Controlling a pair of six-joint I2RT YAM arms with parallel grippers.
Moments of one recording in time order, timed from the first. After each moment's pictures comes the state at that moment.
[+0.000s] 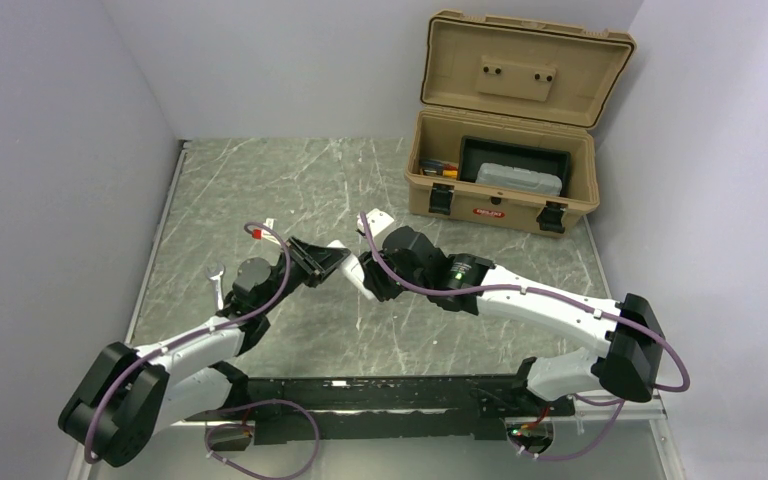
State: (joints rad) left arm -0.51 1.07 0.25 0.80 0.22 -1.30; right arm 1.04 1.33 1.05 -0.36 0.10 0.24
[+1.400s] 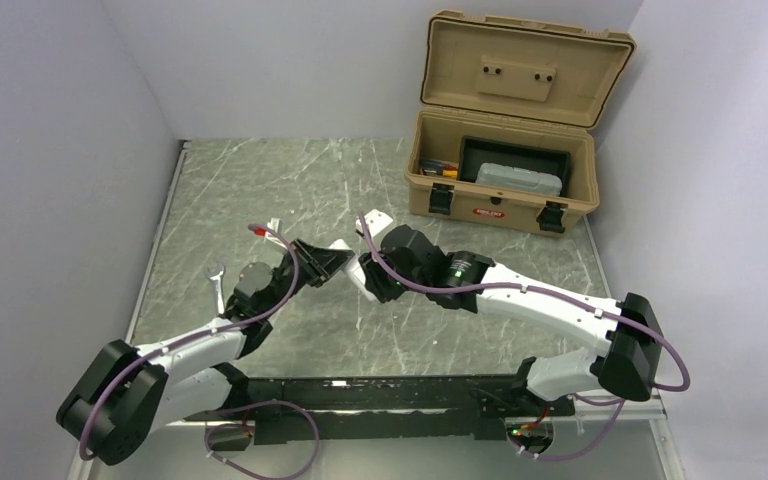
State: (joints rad) left arm -0.57 1.06 0.24 0.86 0.17 -1.12; right arm 1.04 1.34 1.08 -0.42 0.10 0.24
